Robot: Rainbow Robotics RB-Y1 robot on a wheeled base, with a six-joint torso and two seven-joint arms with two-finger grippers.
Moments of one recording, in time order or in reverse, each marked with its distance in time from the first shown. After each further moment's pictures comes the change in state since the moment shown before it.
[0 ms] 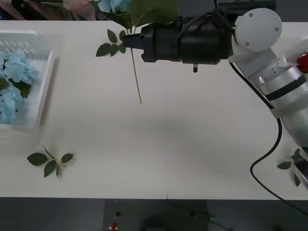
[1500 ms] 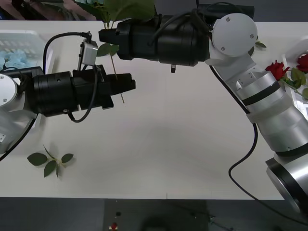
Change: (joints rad) right arm 0.001 0.144 -0.023 0.000 0.086 -0.042 0.000; left arm -0.016 -0.605 -0.029 -0.296 1.046 0.095 -0.284
